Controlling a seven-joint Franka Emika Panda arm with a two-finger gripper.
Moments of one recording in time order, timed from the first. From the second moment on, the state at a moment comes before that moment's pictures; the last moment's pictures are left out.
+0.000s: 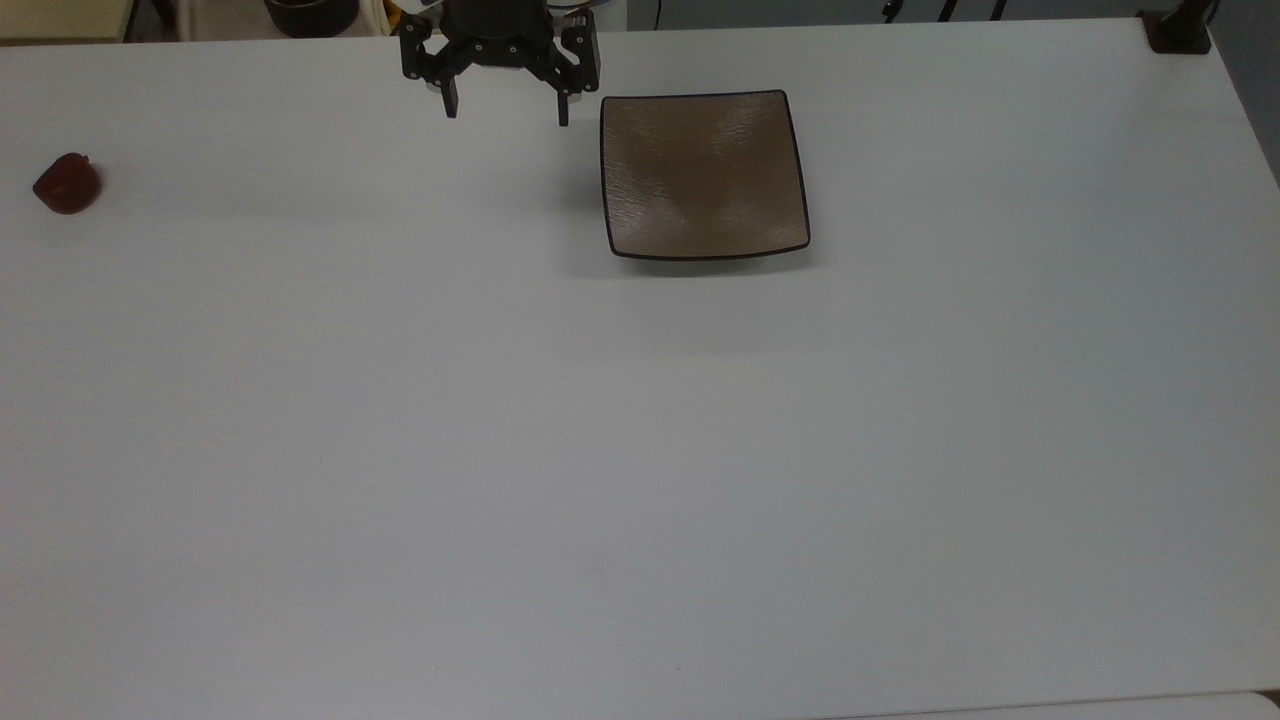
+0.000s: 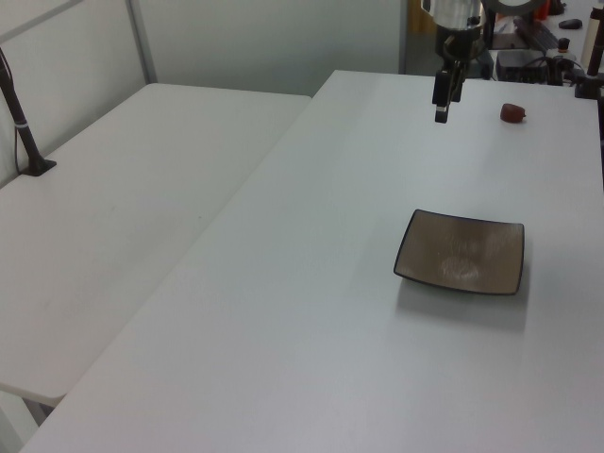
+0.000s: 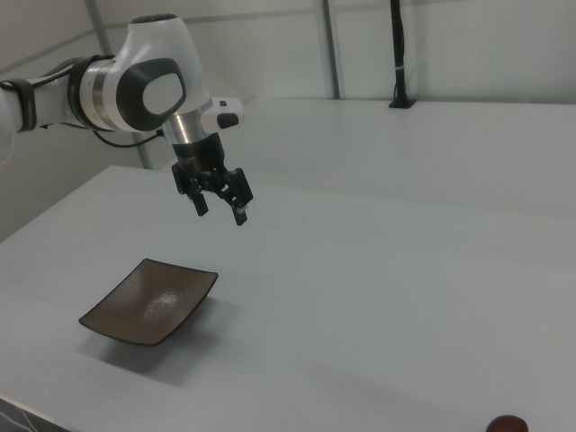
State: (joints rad) arm 0.02 -0.01 0.06 -1.84 -0.04 1.88 0.06
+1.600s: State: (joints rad) arm -0.03 0.01 -0.16 -1.91 -0.17 2.03 -0.29
